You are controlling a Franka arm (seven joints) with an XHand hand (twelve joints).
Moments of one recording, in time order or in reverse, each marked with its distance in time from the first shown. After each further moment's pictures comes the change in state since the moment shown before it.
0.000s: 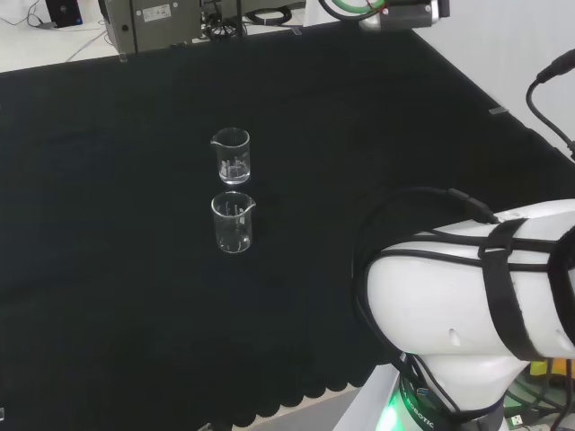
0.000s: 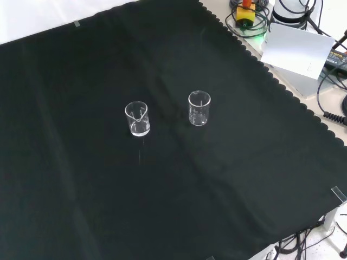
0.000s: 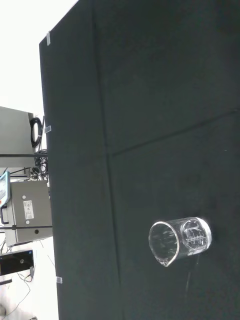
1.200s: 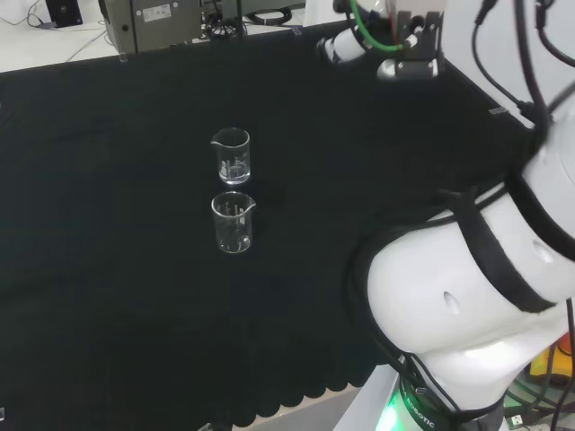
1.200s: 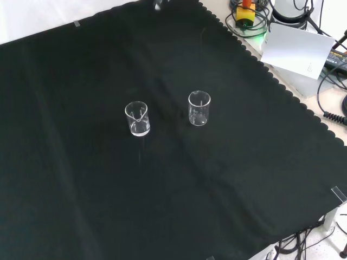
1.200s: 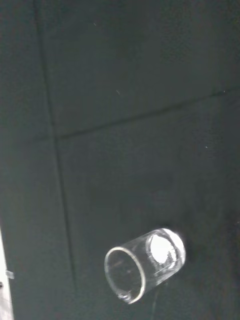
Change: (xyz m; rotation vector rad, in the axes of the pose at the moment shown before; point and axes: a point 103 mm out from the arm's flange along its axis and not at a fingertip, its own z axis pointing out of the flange) arm -0.050 0.118 0.145 0.132 0.108 -0.115
